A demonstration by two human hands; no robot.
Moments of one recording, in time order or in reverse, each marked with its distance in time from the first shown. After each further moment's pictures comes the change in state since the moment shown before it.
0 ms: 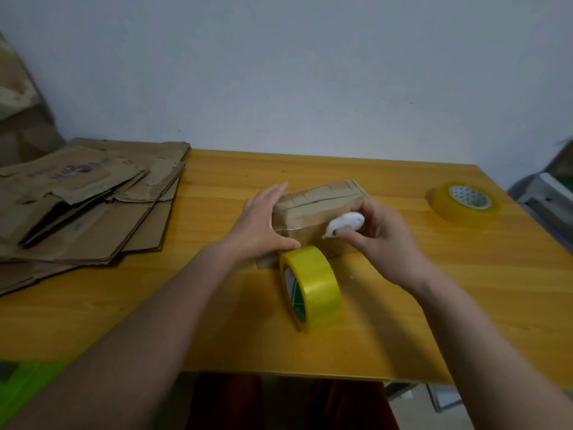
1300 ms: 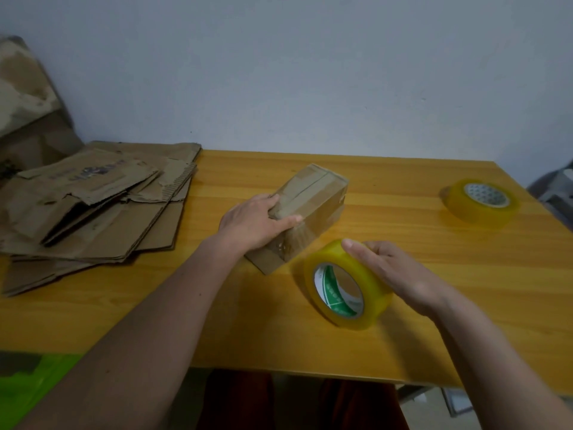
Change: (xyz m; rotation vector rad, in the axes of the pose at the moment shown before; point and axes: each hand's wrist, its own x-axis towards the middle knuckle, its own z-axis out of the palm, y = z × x) left_hand -0.005 0.006 -0.021 0.286 -0.054 -0.239; right_hand -0.020 0.008 0.002 0.083 -0.321 0.342
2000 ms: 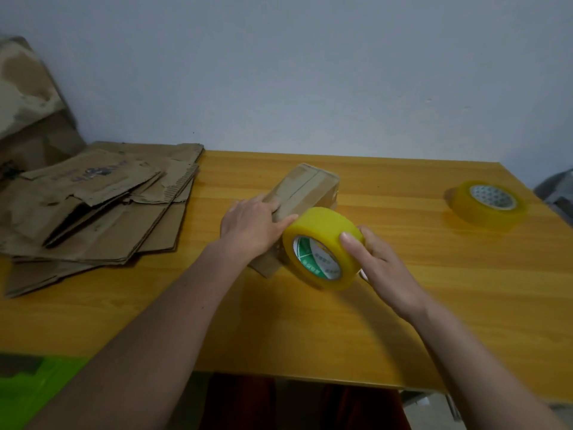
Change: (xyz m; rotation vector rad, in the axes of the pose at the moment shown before) left_hand -0.011 0.009 -0.005 0.161 0.082 -0.004; right_hand 0.014 0.006 0.021 0.055 0.212 -0.199
